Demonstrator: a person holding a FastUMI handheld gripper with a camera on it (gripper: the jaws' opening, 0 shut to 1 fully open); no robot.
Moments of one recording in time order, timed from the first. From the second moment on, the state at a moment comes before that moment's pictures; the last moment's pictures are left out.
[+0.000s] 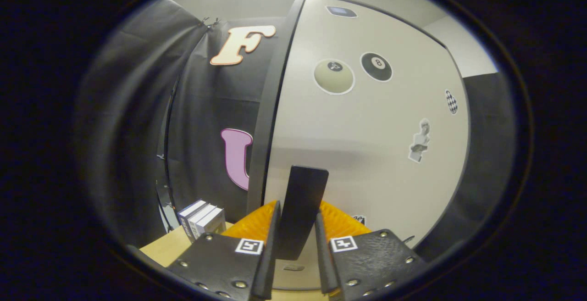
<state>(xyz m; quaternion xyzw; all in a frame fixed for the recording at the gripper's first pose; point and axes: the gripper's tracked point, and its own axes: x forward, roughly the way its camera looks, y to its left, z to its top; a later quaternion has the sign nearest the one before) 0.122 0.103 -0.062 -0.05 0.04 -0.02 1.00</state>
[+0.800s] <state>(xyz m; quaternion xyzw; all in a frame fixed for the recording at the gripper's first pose) 0.102 0.104 -0.061 -0.03 0.06 0.02 1.00</state>
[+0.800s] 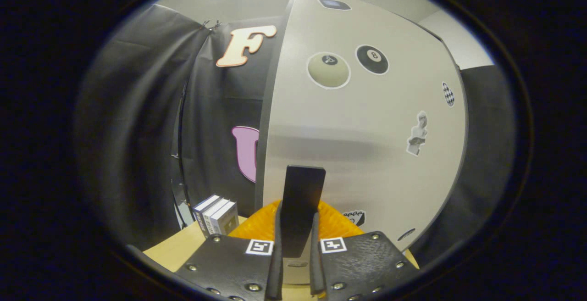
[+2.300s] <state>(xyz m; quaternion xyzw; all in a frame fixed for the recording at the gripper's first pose) -0.005 0.057 -0.050 0.00 0.11 0.09 0.99</state>
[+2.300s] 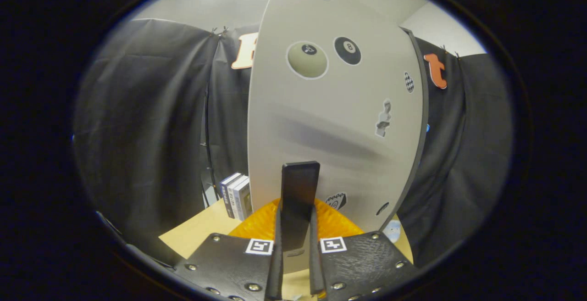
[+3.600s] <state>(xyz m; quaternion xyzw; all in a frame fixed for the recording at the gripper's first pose) -0.090 -0.093 -0.053 0.03 0.14 -0.09 0.99</state>
